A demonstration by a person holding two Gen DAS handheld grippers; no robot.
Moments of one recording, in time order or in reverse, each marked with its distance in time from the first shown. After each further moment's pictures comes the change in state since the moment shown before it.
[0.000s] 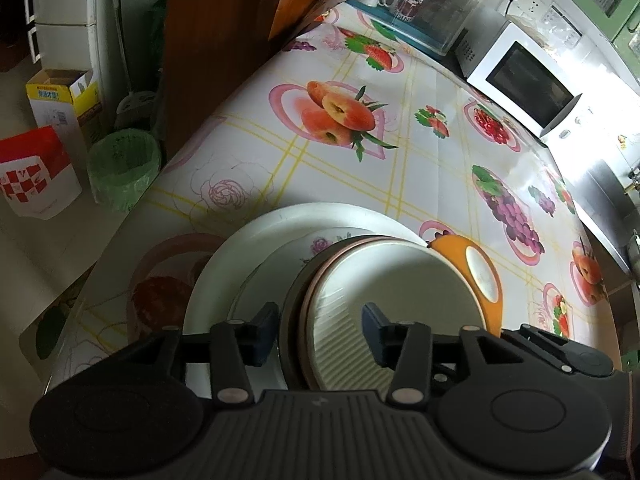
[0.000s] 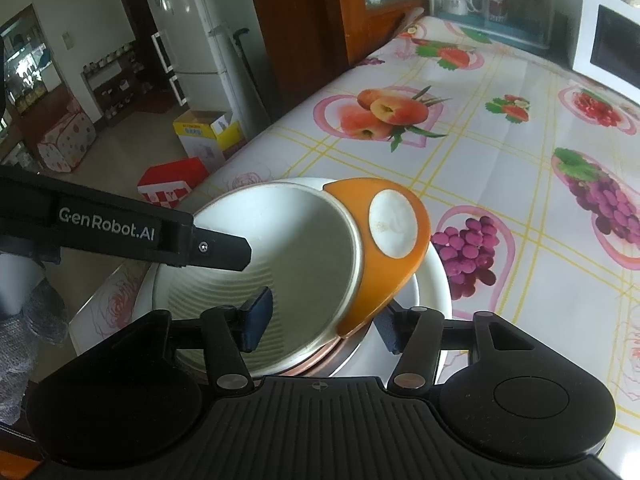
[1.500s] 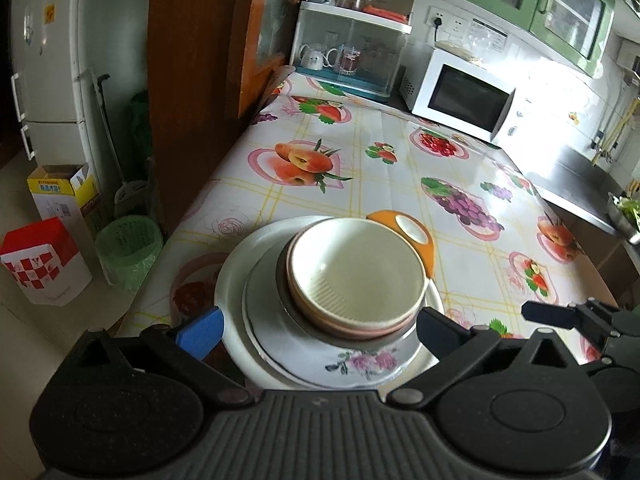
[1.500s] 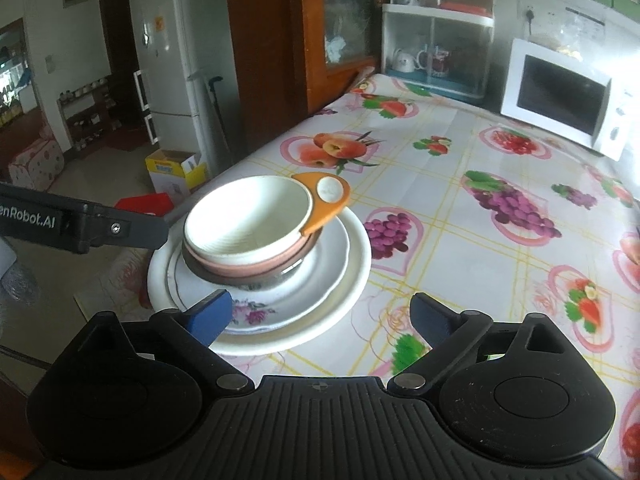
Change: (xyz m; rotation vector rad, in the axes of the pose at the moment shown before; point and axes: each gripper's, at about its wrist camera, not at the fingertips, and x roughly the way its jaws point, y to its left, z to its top) left arm -0.092 -0.018 -0.076 0.213 -0.223 0.008; right arm -0.092 0.016 -0.068 -0.006 -0.177 -0.162
